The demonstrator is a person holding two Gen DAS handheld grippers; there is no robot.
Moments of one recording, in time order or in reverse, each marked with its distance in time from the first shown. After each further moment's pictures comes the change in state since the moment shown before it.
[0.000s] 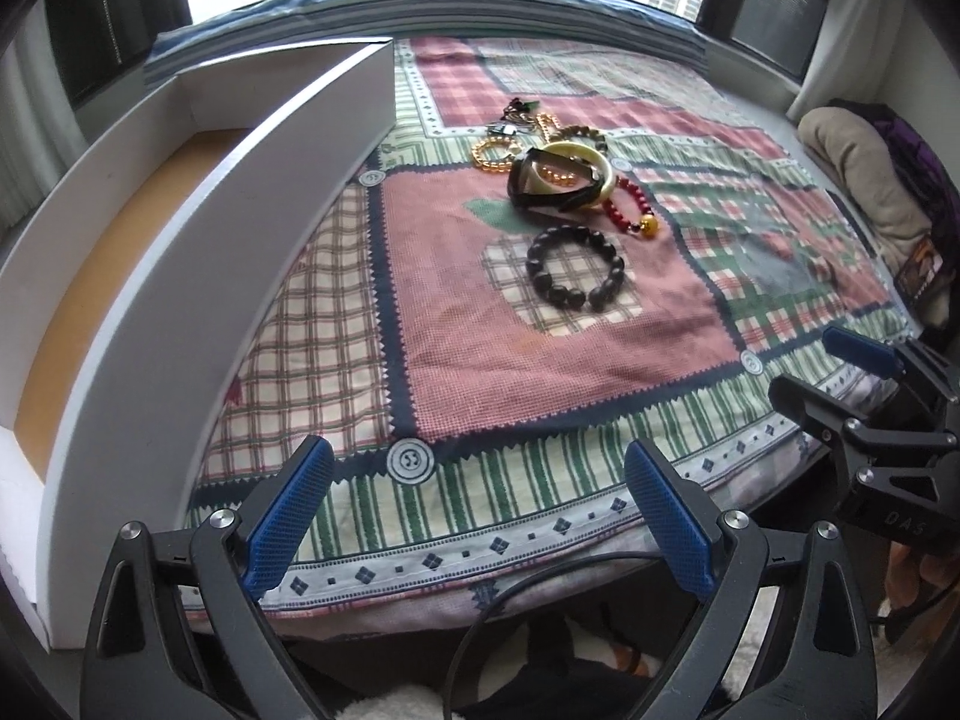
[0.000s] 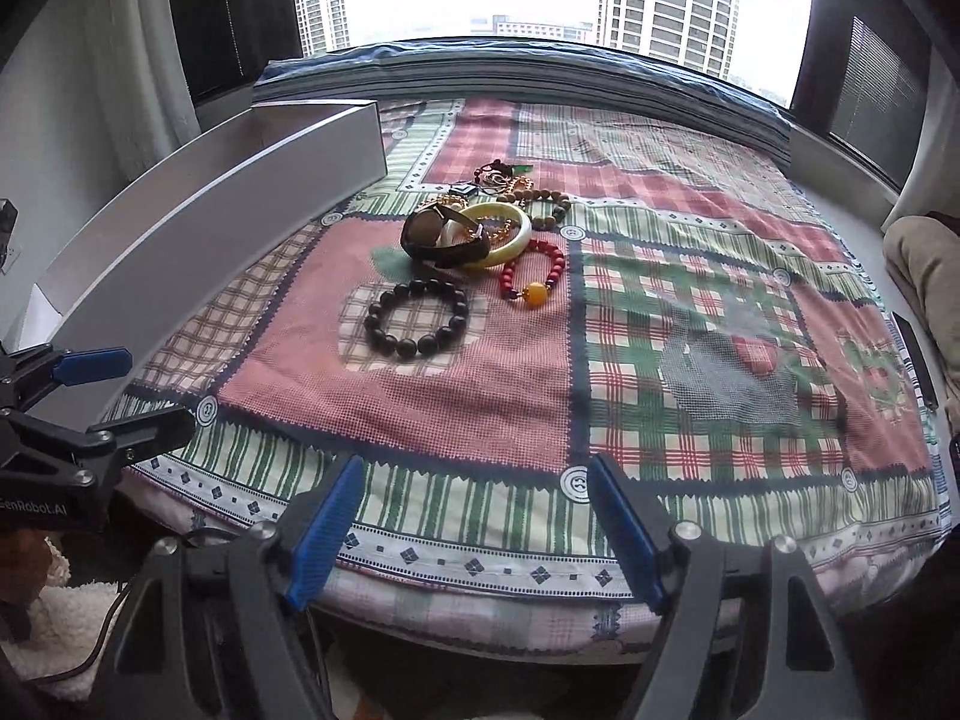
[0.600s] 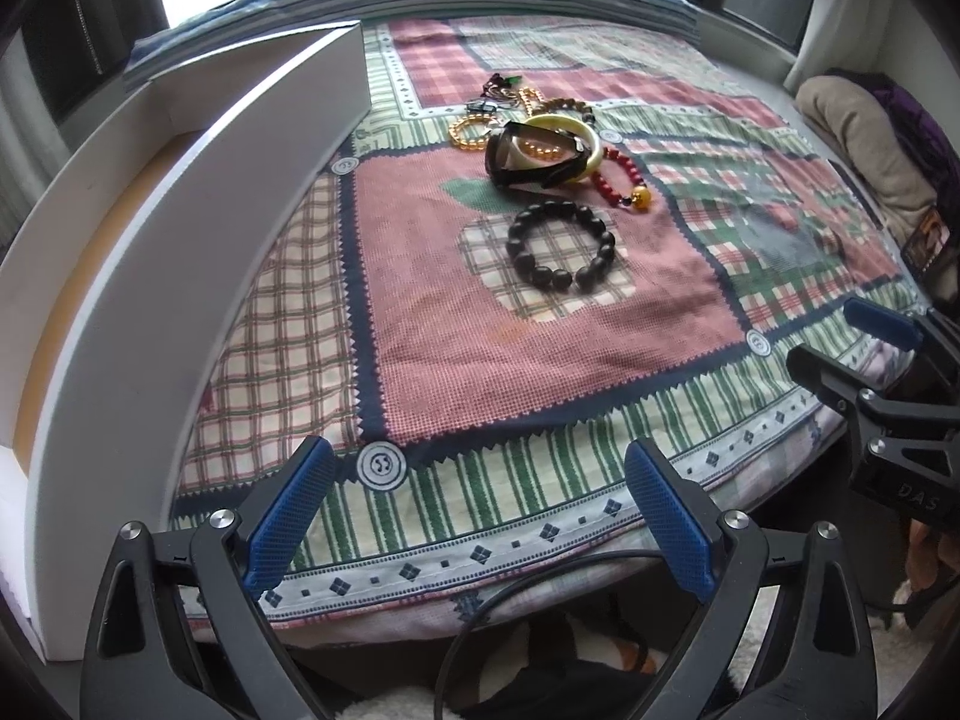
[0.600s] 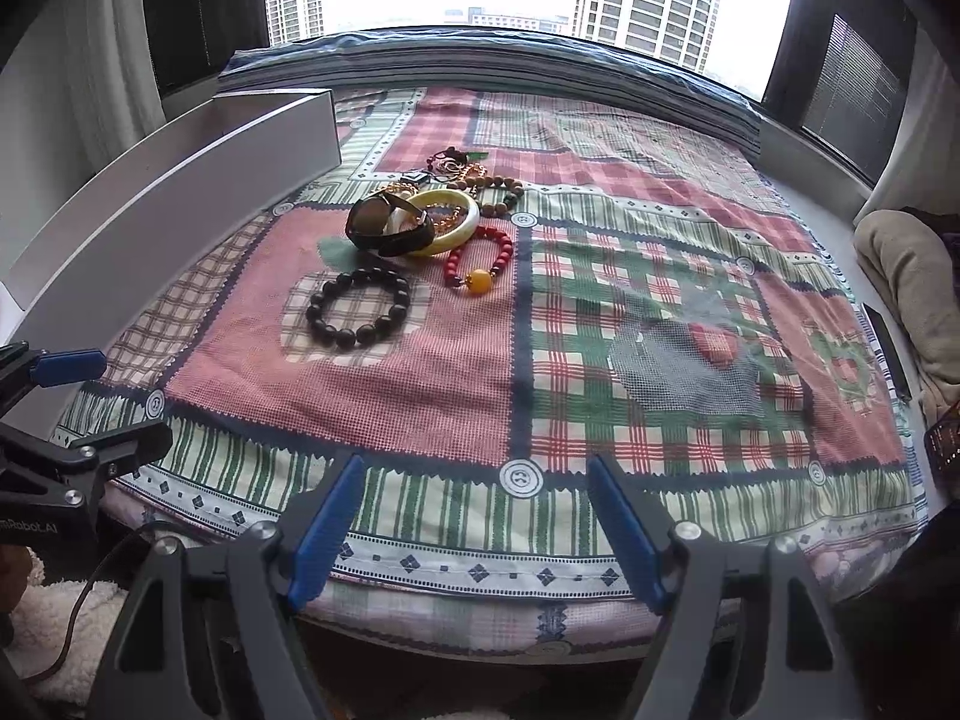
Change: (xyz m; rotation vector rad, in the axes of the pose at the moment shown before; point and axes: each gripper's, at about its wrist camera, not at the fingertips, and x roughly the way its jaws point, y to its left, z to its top) left arm 0.019 -0.017 0.002 0.044 0.042 0.020; right arm 0.008 -0.016 0.000 -0.002 0.023 -0.084
